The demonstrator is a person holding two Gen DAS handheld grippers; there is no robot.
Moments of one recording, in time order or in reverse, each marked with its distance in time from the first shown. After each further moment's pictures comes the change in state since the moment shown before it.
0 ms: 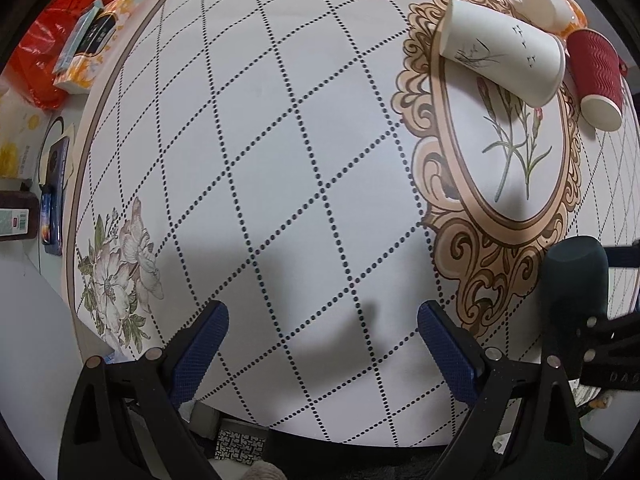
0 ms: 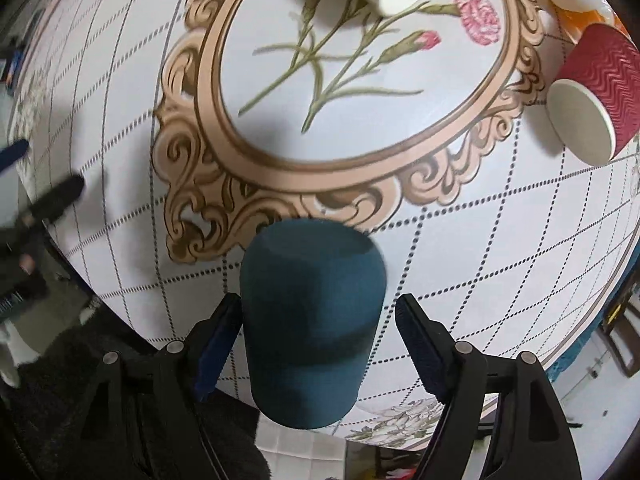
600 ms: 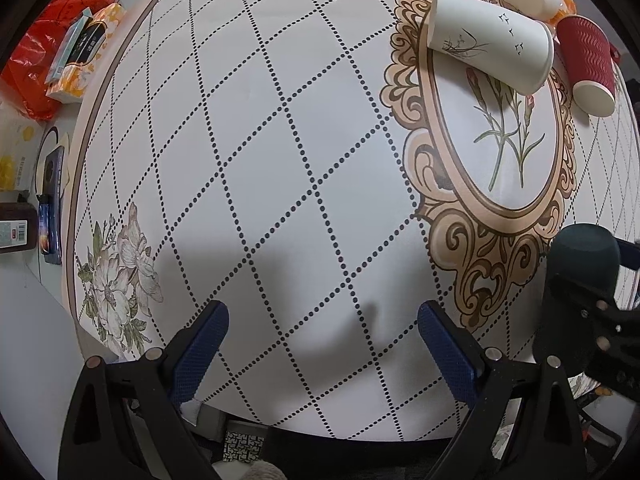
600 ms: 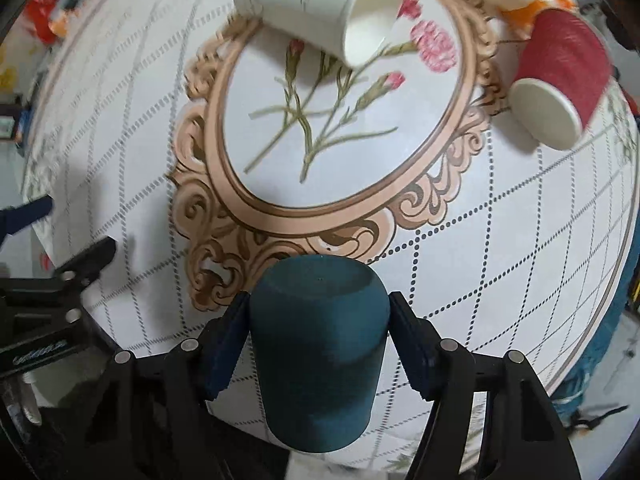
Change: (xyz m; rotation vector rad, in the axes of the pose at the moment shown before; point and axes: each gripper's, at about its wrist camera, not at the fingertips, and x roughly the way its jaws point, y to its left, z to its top) left arm -0.001 0.004 0.003 0.044 0.001 -0.011; right arm -0.020 -0.024 -0.037 0.141 -0.257 0.044
